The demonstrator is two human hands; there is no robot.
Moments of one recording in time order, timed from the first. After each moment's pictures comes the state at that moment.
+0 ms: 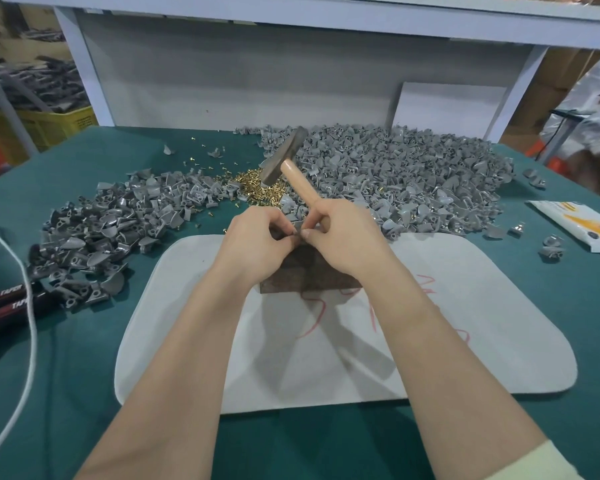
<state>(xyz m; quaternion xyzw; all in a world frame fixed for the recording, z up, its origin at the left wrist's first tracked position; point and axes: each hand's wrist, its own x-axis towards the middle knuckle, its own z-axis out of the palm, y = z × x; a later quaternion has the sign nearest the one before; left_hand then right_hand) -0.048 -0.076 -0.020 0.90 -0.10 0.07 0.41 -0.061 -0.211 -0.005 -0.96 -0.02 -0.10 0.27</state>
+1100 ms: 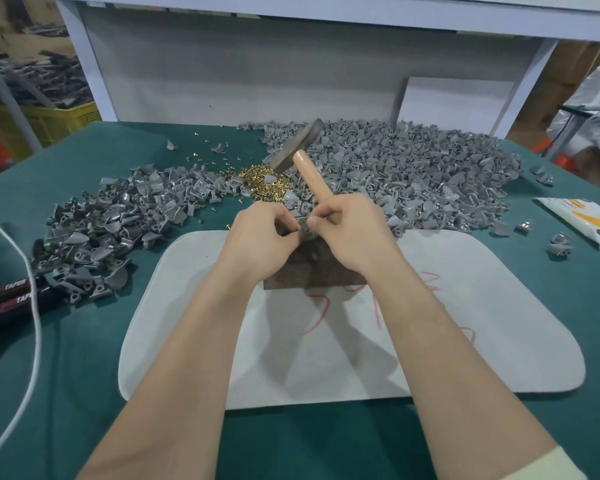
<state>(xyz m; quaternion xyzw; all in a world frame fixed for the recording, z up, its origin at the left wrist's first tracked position) -0.049 -0.078 -0.020 0.91 -0.09 0.07 0.40 -0.062 -0.210 -0.007 -0.93 0.01 -0.13 0.34</state>
